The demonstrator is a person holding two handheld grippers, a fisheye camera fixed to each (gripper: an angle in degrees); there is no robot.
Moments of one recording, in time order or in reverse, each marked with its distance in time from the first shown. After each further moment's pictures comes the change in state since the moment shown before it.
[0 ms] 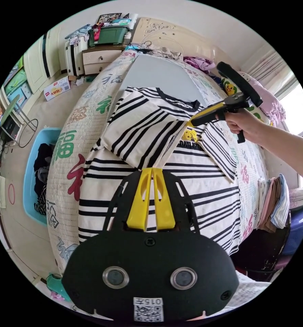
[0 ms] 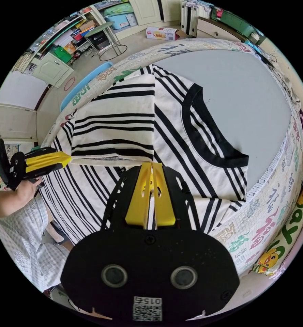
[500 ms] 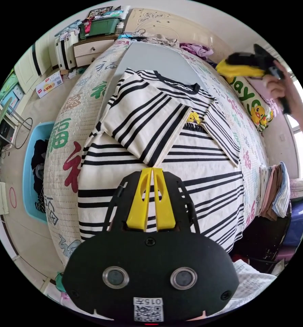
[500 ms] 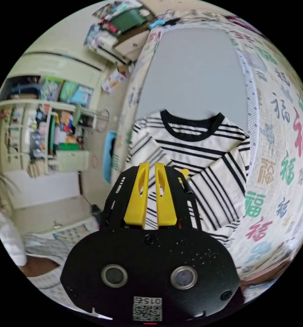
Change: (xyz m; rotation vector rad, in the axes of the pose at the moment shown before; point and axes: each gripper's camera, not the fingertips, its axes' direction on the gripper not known) left arm -0.036 -0.003 0.014 -0.110 0.027 0.024; right arm -0.010 0.112 -0.133 0.364 -0.514 0.635
